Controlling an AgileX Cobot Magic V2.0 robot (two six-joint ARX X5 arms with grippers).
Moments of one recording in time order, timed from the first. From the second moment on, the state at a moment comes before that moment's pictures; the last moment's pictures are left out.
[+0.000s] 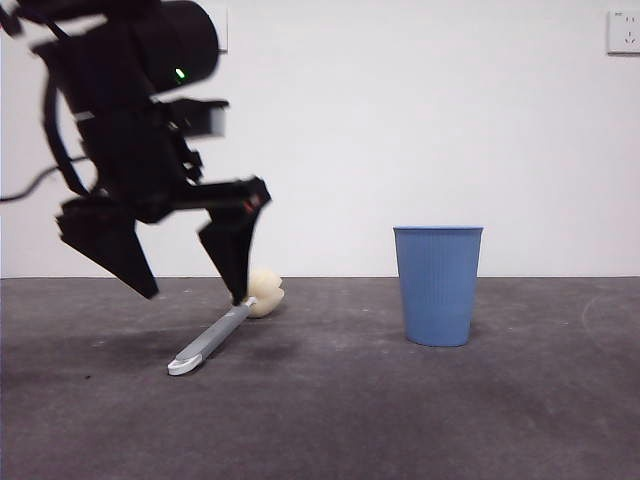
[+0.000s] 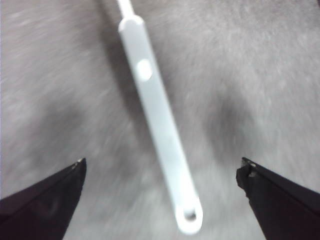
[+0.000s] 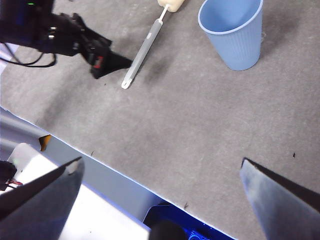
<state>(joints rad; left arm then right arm) -0.54 1.65 1.06 -0.45 -0.07 -0.17 0.05 0.68 0.89 -1.05 -0.63 -0.06</state>
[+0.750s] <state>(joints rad) -0.55 1.77 1.07 -0.42 -0.10 -0.26 0.05 0.68 0.89 -1.05 -0.63 -0.06</state>
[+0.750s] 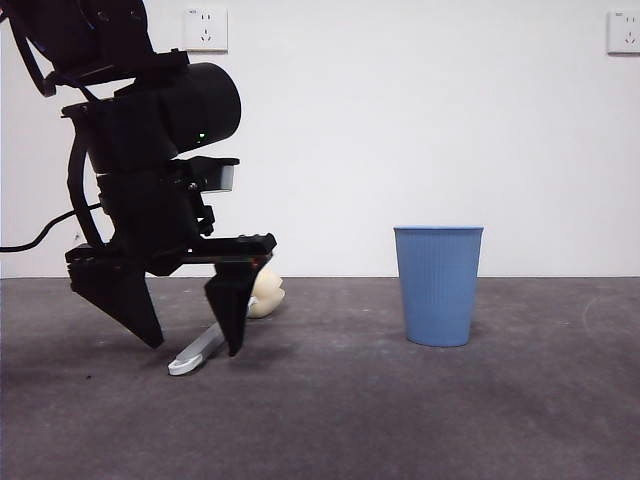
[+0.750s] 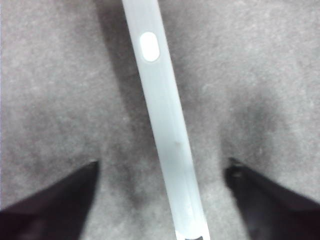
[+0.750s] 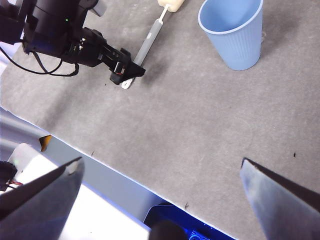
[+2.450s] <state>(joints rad) -0.54 1.11 1.07 -0.76 -0.02 -0.12 0.46 1.02 0.53 -0.14 -0.14 0.15</state>
